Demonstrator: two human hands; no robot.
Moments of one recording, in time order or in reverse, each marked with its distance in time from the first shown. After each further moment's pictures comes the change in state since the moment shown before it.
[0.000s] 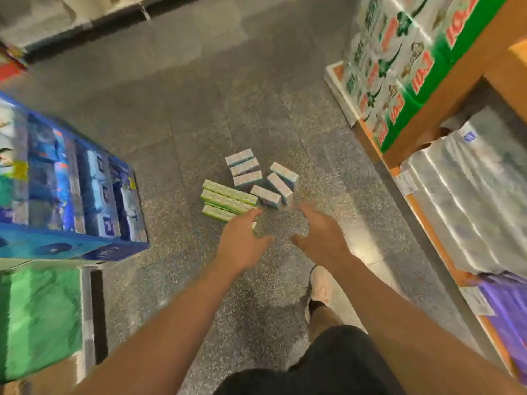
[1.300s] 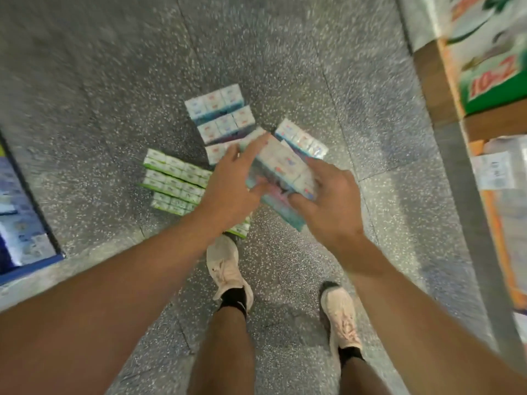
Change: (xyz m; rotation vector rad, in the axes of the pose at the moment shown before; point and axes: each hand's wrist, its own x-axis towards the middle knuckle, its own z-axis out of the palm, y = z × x) left_hand 0.466 -0.222 0.111 -0.130 -0.078 0.235; right_hand 0.414 0.057 0.206 0.067 0.178 0.063
